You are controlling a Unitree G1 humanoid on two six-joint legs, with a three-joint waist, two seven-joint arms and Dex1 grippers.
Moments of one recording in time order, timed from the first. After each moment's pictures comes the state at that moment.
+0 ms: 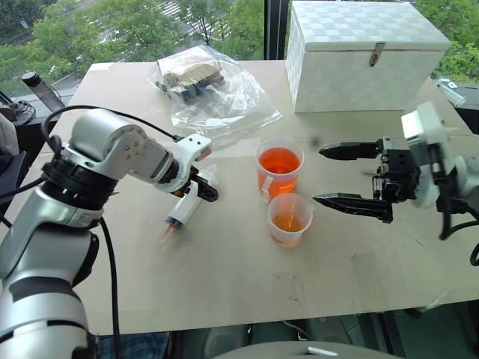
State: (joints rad) left arm -1.06 0.91 -0.49 0.10 -0.92 1.61 -0.29; right arm -0.49 -0.94 -0.11 -0.59 1.04 0.85 0.79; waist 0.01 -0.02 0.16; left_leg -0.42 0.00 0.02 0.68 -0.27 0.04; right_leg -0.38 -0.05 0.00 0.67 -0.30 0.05
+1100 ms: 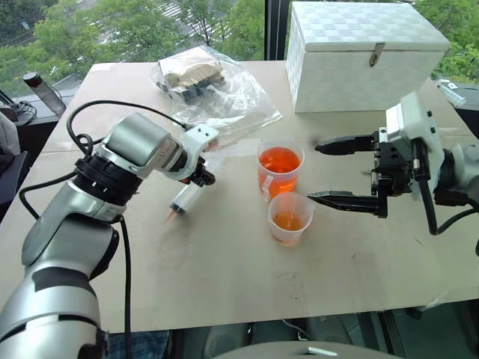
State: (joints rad) left arm -1.09 0.83 -0.53 0.17 -0.48 1.38 -0.61; right arm -0.62 -0.98 -0.10 -0.63 1.08 0.98 0.73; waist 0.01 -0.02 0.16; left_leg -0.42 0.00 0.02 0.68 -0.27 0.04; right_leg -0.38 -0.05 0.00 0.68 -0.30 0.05
